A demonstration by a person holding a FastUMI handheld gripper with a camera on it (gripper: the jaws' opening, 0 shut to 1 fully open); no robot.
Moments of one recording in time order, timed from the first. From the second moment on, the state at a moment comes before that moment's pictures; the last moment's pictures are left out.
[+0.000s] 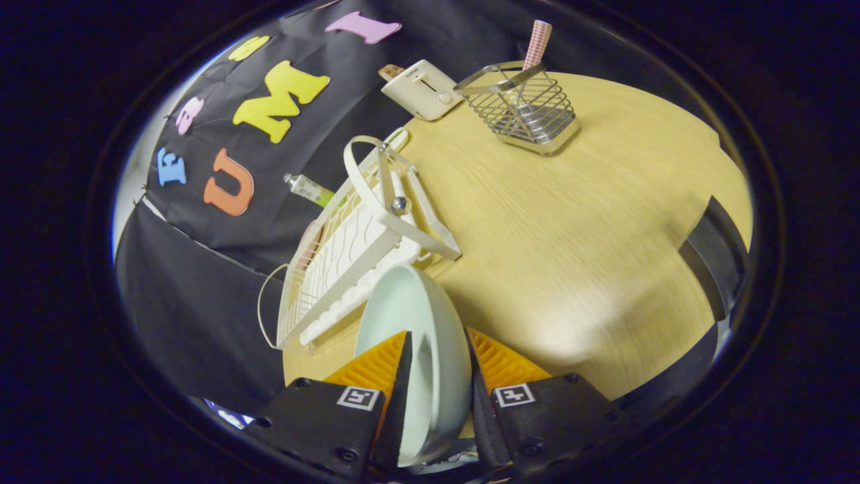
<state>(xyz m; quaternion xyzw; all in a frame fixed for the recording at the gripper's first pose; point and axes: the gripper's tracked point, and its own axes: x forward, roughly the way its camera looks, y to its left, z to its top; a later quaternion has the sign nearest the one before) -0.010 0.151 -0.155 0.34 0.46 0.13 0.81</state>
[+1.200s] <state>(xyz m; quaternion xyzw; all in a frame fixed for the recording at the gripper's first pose) 0.078 -0.059 -0.087 0.07 0.12 0.04 0.99</state>
